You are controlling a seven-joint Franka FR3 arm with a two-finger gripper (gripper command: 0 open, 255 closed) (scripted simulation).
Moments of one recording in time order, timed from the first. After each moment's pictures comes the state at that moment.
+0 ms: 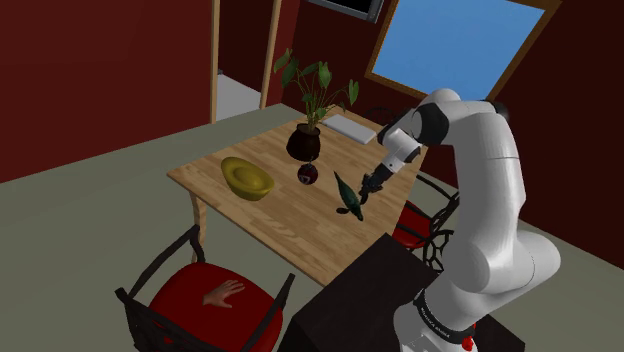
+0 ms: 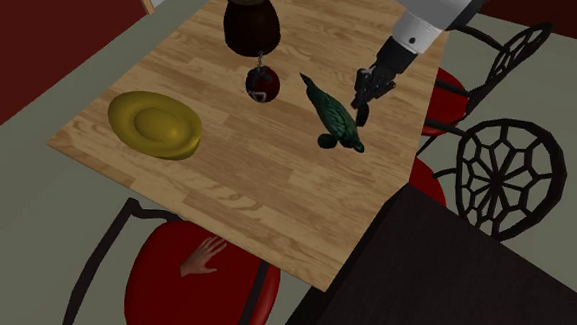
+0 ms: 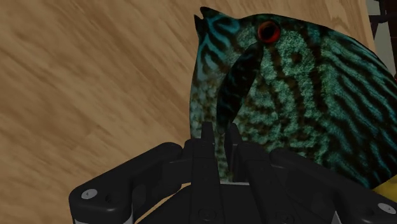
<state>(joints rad) -0.49 0.83 -0.44 -1.68 0.85 1.96 -0.87</state>
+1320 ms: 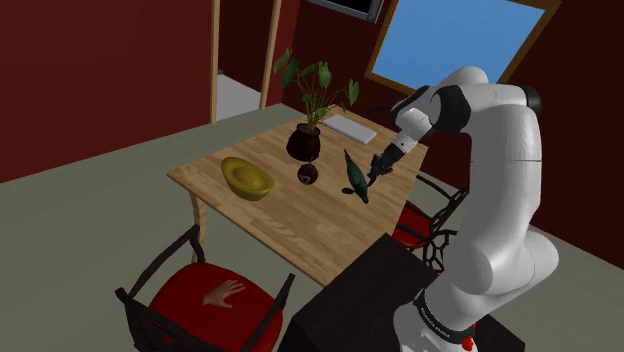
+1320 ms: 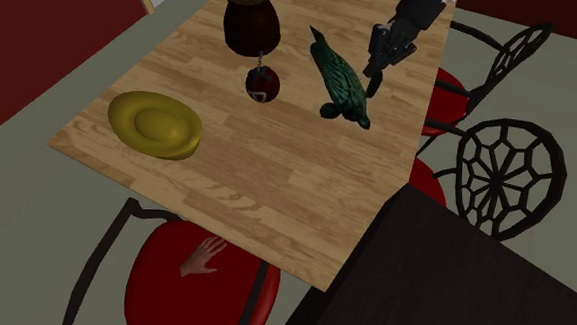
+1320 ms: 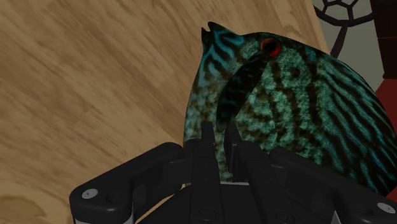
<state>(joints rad) -0.45 0.64 -0.50 -1.71 0.75 1.84 -0.78</state>
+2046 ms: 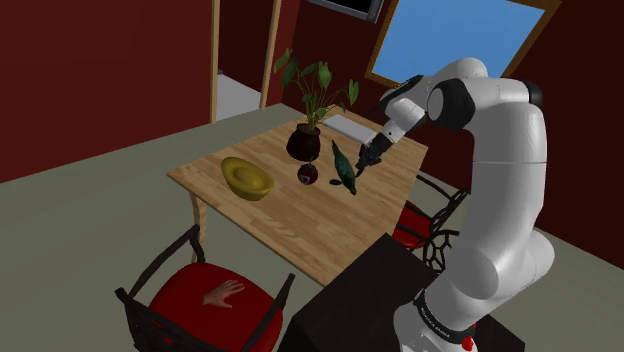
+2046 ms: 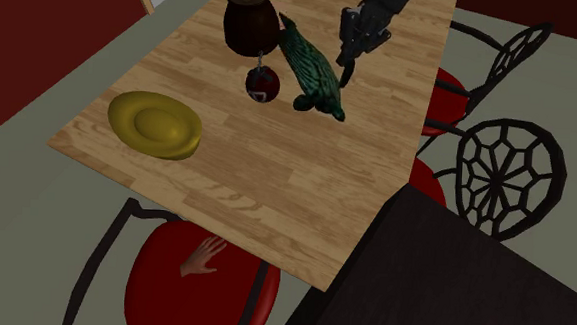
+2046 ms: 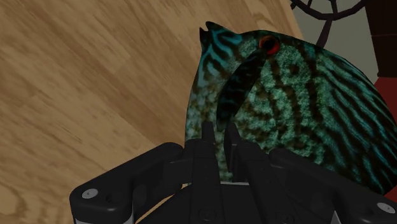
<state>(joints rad) -0.37 0.59 -0.48 -1.71 0.75 1.84 -0.66</state>
